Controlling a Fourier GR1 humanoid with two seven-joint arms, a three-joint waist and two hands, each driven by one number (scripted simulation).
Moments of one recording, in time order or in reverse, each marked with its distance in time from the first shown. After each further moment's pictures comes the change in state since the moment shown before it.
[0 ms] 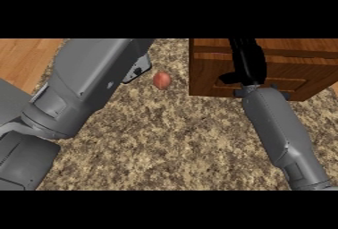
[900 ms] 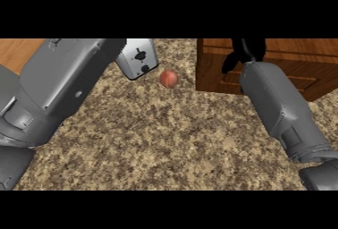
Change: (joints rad) left arm 0.173 0.122 -0.034 -0.262 -0.026 -0.051 0.117; right arm -0.299 -0.022 -0.107 0.396 0.012 -0.099 -0.058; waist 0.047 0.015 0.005
